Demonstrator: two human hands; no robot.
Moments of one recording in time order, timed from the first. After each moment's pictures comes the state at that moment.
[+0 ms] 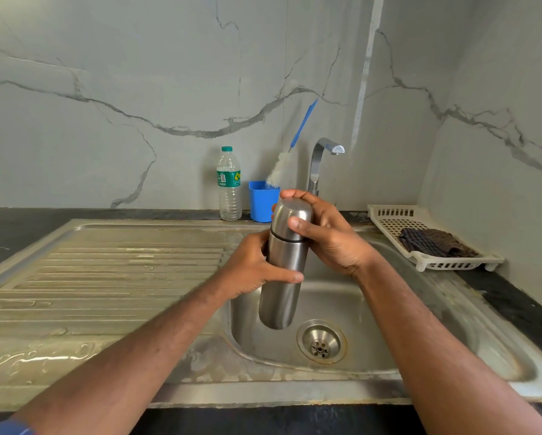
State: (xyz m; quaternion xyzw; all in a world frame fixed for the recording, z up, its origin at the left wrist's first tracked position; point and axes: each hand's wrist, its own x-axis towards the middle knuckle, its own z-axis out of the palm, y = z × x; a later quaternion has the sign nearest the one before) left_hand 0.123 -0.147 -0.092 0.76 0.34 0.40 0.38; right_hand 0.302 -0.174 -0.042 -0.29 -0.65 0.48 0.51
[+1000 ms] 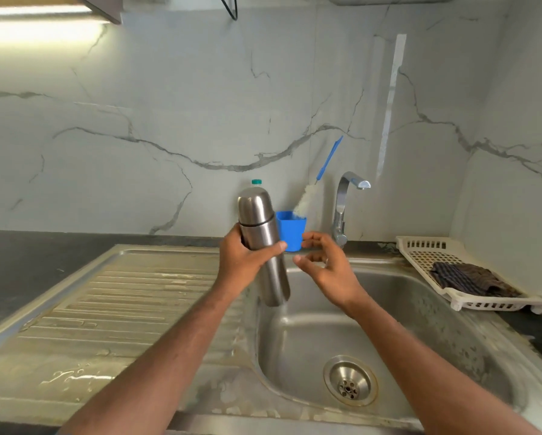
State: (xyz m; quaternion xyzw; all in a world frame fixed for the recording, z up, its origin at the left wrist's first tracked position) left_hand 0.081 -0.110 -0.066 0.61 0.42 0.63 0.25; right_hand 0.273 -0.147 -0.073 -0.44 -0.66 0.28 0.54
